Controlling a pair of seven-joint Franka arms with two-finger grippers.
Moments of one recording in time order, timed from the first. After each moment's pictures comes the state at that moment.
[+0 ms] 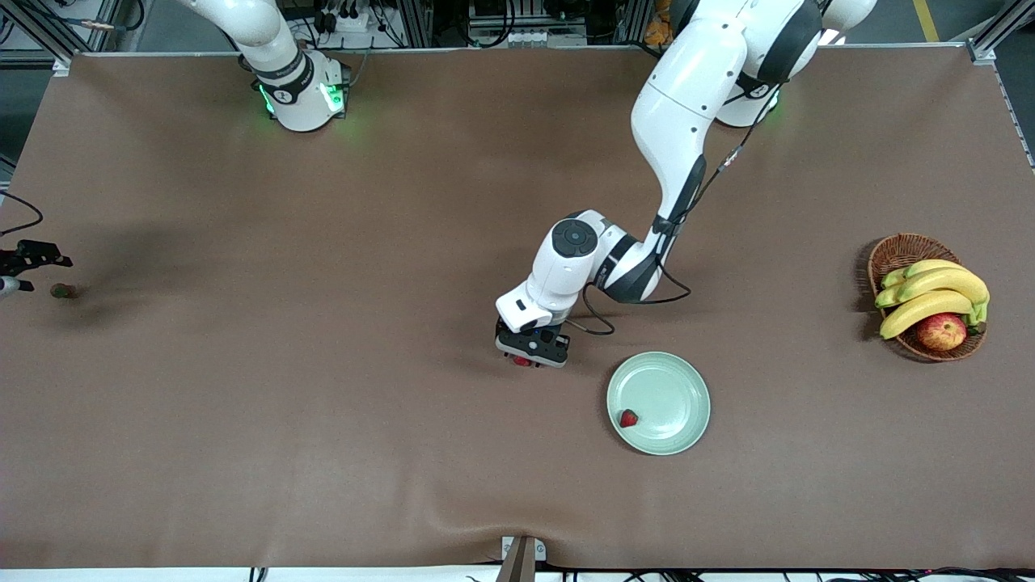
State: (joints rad) left arm -0.70 0.93 0.00 -1.44 0.03 2.78 -0.45; right arm -1.05 0.68 0.41 -1.61 -0.37 2.04 -1.10
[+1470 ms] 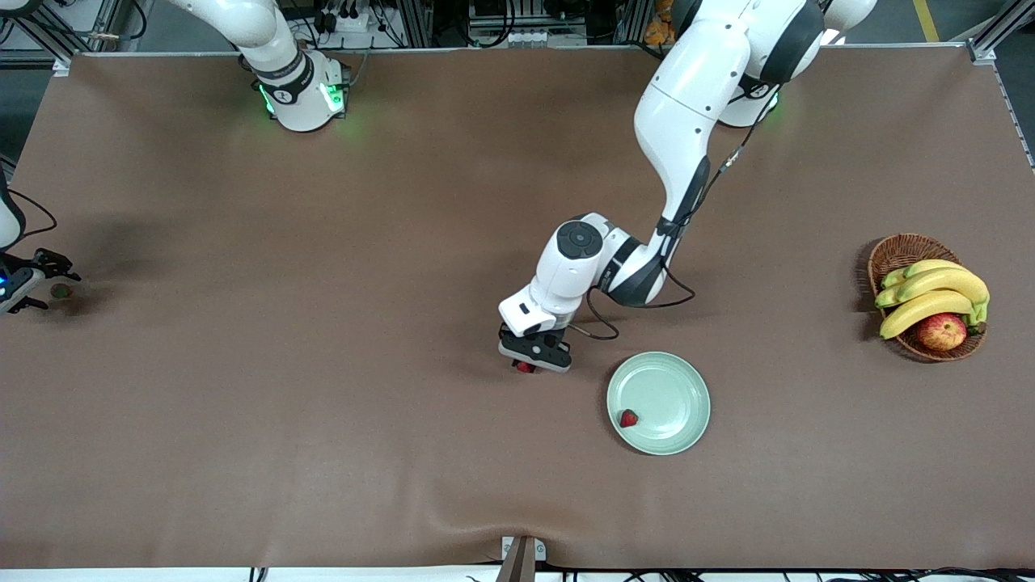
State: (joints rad) left arm -0.68 0.93 0.00 -1.42 0.03 2.79 -0.43; right arm -1.12 0.80 0.39 -1.62 -0.40 2.29 -1.39
